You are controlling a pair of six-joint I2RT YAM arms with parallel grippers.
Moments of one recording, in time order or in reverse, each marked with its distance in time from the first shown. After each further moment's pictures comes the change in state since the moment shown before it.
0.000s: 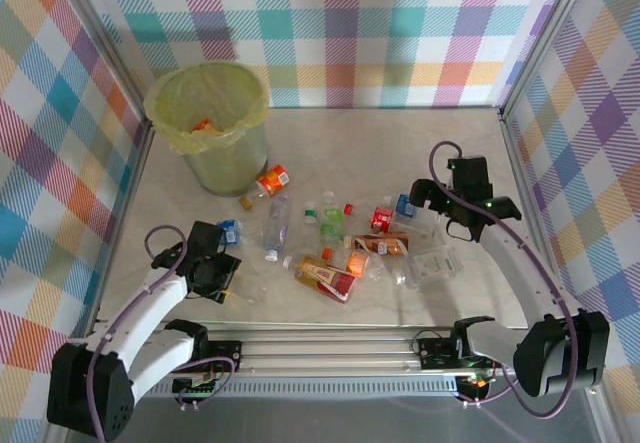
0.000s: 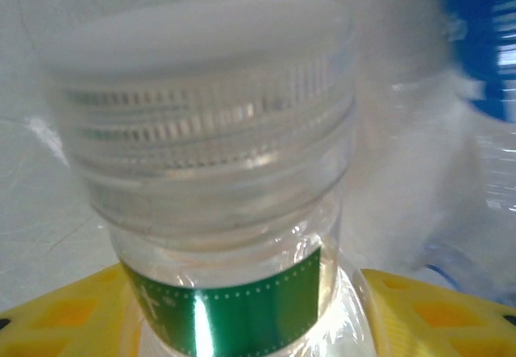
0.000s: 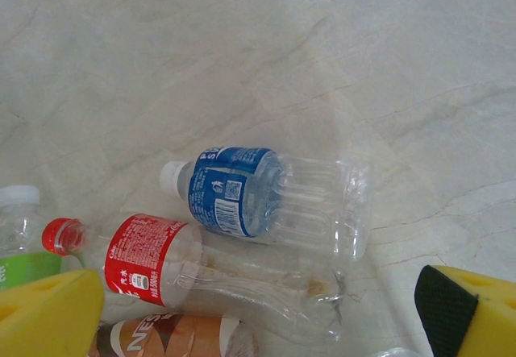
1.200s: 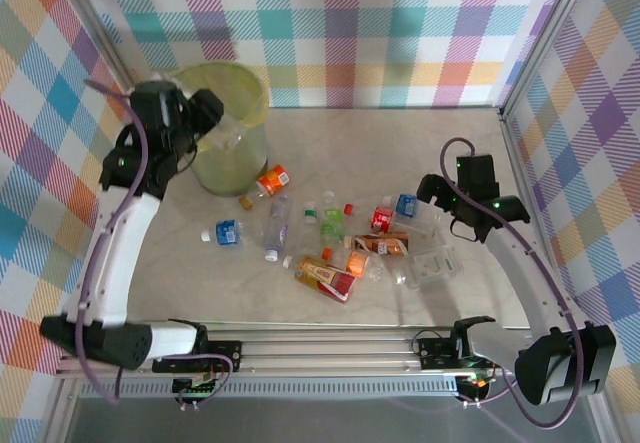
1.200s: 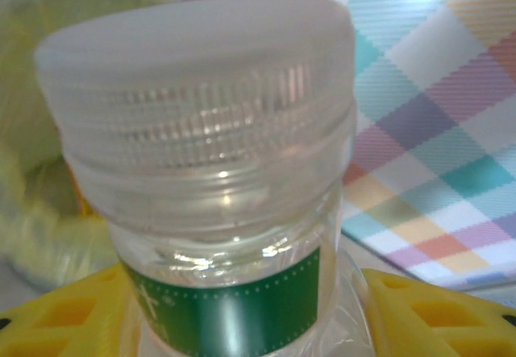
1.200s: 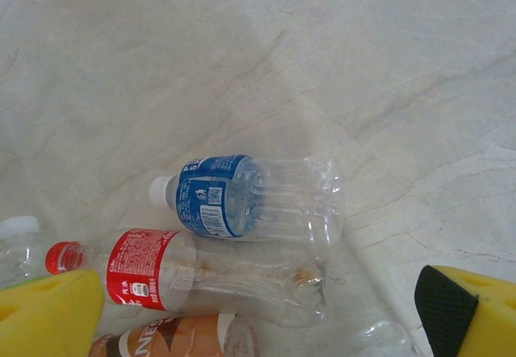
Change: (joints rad) left arm 0.076 0.461 1.155 0.109 -0.192 0.677; right arm 0.000 -0.026 0.061 -0.103 0.070 0.112
